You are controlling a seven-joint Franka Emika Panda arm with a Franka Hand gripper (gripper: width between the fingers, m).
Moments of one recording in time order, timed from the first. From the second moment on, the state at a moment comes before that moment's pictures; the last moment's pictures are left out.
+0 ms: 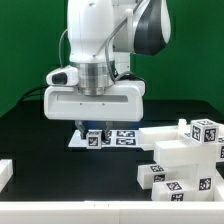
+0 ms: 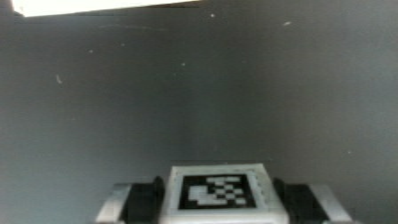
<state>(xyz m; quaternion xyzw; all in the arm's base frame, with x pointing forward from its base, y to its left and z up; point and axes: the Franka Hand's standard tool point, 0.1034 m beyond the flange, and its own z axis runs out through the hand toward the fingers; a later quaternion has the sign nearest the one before) 0.429 -0.059 0.036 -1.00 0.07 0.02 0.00</state>
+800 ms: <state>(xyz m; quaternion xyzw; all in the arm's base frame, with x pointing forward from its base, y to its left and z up) 0.439 -0.062 0.043 -1.00 0.00 0.00 0.00</state>
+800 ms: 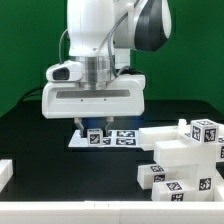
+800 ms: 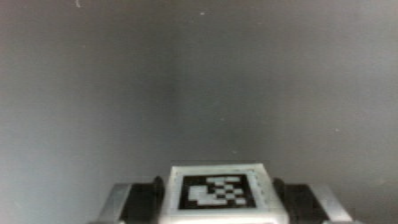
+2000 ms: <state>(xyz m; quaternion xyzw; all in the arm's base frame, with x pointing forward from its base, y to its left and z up) 0.423 -0.083 0.023 -0.83 0.56 0.00 0.01</state>
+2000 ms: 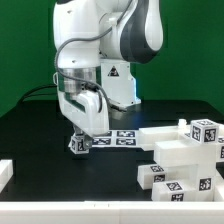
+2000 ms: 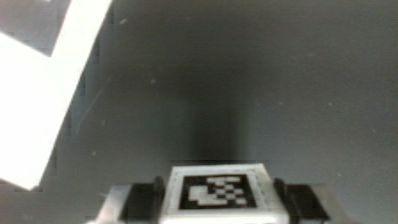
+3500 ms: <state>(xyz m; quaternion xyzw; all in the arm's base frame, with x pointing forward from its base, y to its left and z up) 0.421 -0.077 0.017 -0.89 0.45 0.01 0.01</state>
